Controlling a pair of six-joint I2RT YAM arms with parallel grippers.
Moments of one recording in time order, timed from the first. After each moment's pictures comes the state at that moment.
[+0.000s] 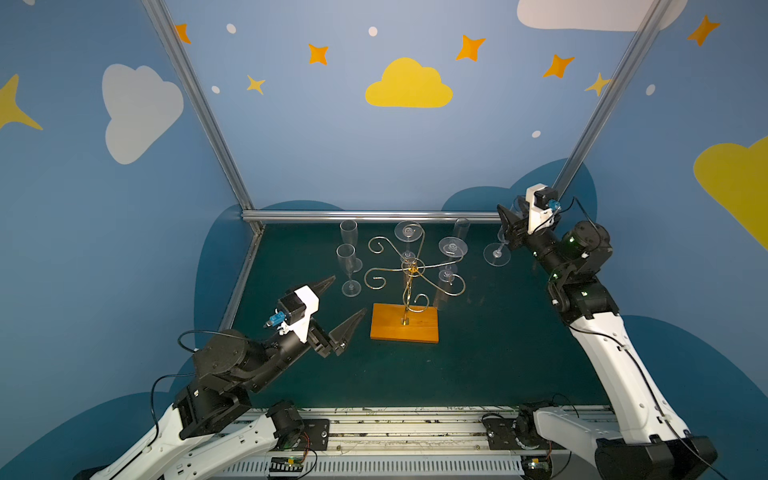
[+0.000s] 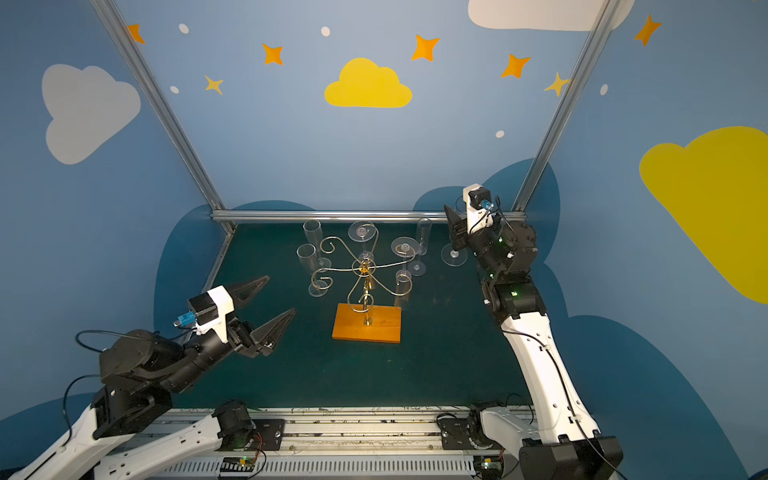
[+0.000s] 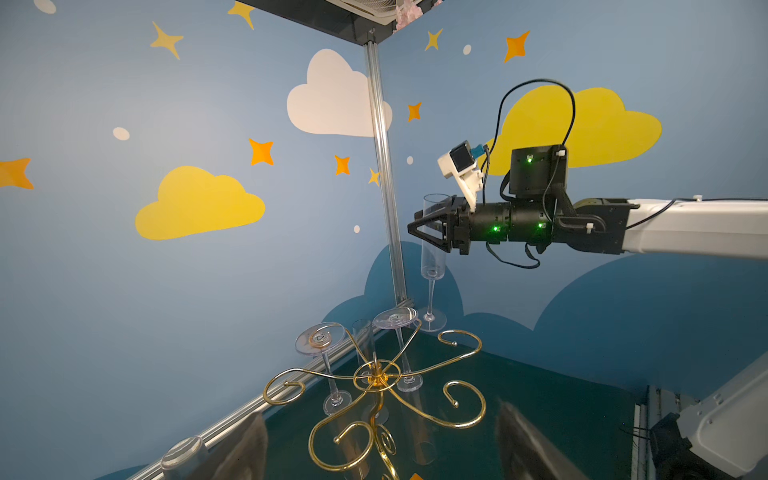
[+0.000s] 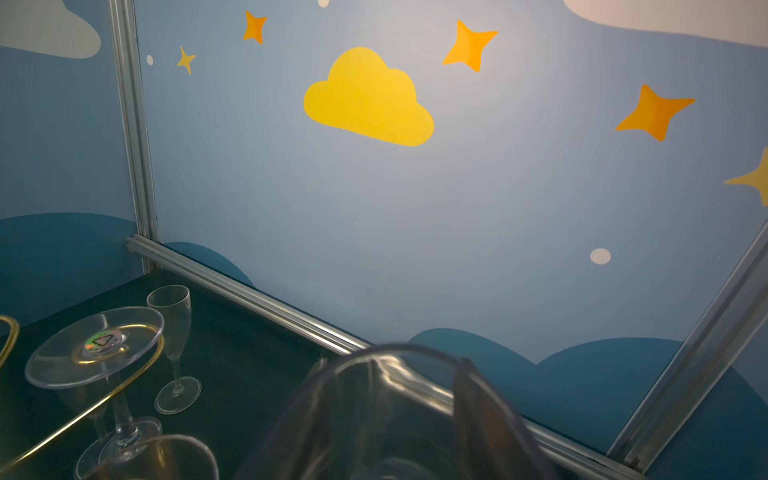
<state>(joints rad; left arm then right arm) -0.95 0.53 0.98 -0.26 -0.14 0.13 0.18 1.12 1.19 0.04 -0.26 -0.15</state>
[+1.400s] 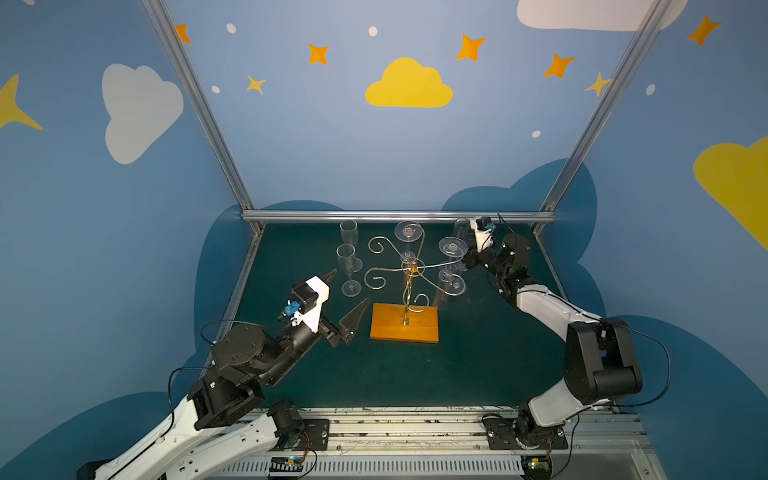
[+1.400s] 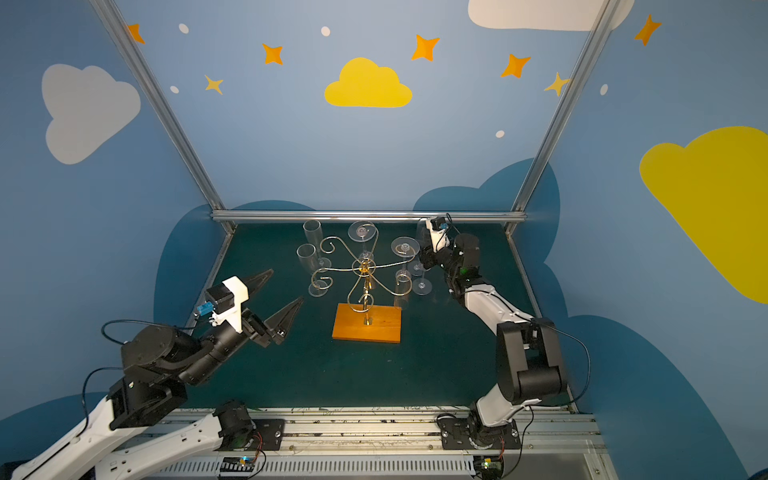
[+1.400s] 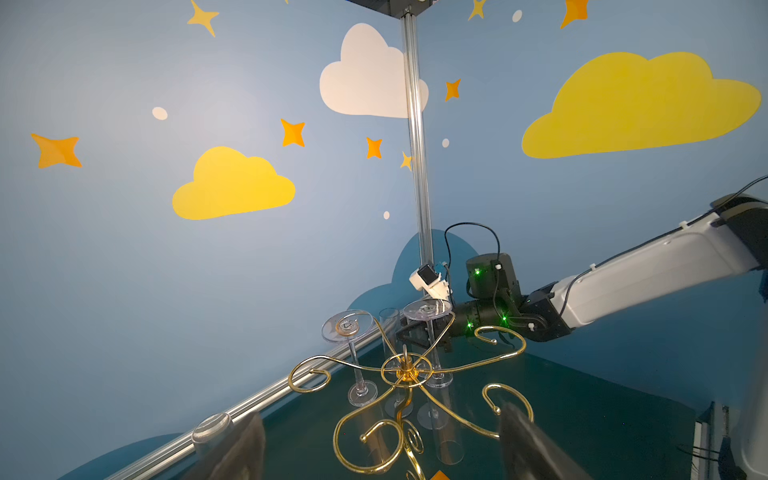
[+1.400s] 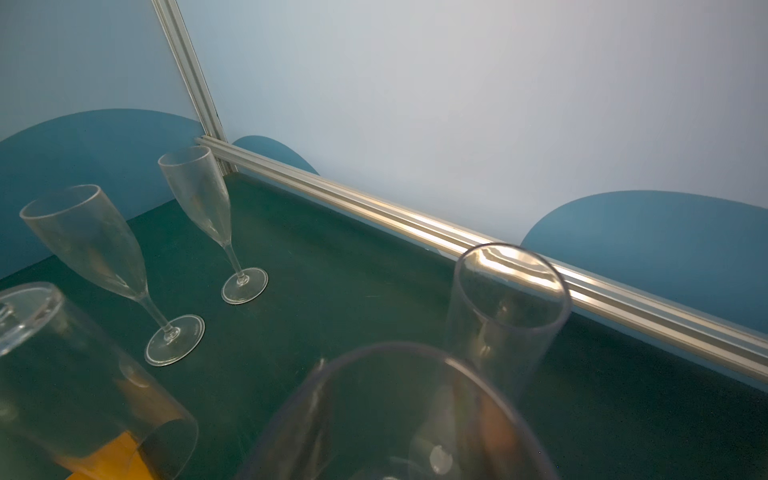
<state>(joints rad) -0.95 0.58 0.95 -0.21 -0.24 0.14 0.22 1.60 0.98 0.45 -0.45 -0.07</state>
